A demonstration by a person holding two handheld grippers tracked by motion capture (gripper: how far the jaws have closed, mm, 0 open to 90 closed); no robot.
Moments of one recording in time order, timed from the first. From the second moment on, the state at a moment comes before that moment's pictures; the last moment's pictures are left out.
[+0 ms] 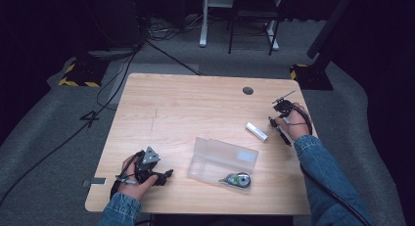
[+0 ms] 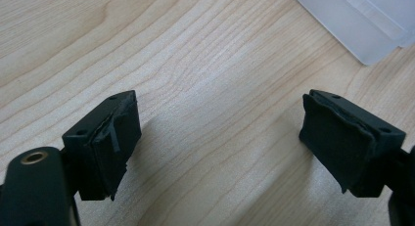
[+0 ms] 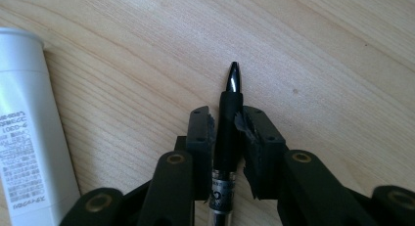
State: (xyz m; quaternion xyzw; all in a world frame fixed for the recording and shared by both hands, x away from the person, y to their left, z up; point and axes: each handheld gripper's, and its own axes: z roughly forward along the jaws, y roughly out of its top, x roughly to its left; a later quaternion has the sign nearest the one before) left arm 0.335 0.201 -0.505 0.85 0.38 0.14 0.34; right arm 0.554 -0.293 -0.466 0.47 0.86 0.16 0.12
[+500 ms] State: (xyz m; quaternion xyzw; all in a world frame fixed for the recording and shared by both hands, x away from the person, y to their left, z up) left arm 0.336 0.201 -0.504 0.85 0.38 0.14 0.34; right arm 0.554 -0.295 -0.466 0.49 0.85 0.16 0.11
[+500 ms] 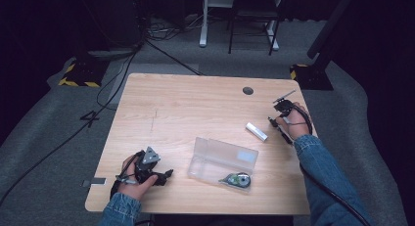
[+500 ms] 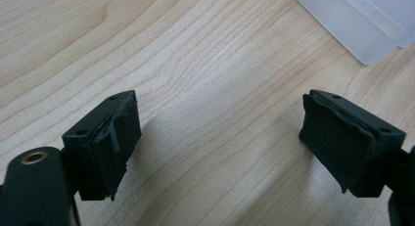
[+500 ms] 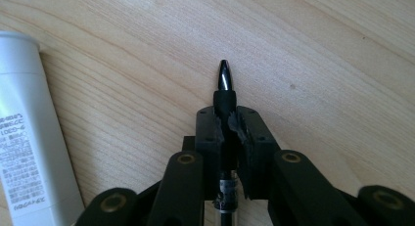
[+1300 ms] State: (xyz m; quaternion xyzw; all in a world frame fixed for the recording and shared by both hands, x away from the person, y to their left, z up) left arm 0.336 0.201 -0.505 0.85 0.38 0.14 0.34; right arm 0.536 -0.275 -0.411 0.44 0.86 0.20 0.14
